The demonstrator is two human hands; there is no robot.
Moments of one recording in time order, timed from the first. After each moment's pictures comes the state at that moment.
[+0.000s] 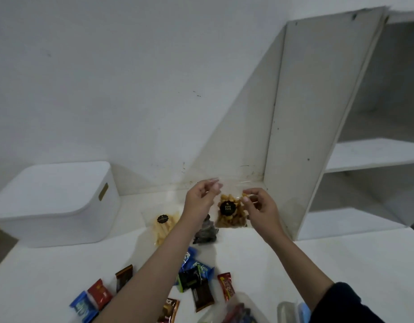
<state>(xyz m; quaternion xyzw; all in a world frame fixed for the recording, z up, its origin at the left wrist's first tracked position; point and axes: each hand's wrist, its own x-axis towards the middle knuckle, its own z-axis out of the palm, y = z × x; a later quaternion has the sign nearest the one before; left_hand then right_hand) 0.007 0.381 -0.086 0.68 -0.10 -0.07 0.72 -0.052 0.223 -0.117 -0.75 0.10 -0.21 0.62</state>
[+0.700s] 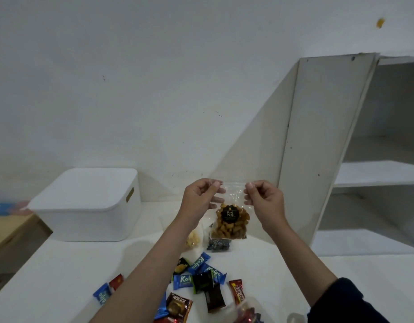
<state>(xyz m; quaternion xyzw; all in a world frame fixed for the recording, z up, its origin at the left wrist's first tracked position) -0.031 0.432 -0.025 0.68 -0.14 -0.02 0.72 -0.061 0.263 -0.046 -0.65 0.02 -0.26 0.71</state>
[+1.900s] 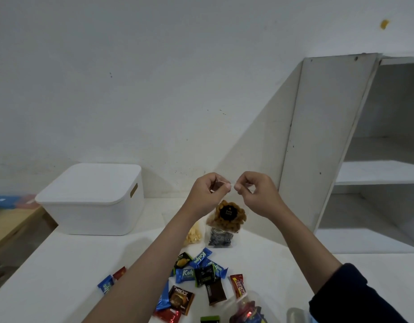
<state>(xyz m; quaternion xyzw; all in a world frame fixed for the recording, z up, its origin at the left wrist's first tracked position) -0.040 0.435 -0.015 0.76 -0.24 0.04 0.60 -0.077 0.274 -0.002 -0.87 -0.09 -0.21 0.43</state>
